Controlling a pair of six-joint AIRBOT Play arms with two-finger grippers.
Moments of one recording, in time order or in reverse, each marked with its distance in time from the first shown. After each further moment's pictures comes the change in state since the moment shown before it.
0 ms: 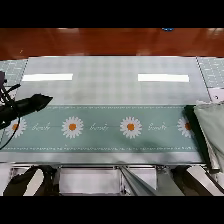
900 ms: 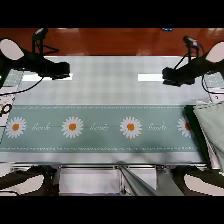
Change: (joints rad) left arm -0.444 -0.567 0.775 0.593 -0.277 -0.466; right arm 1.262 -0.344 0.079 0.208 -0.565 0.035
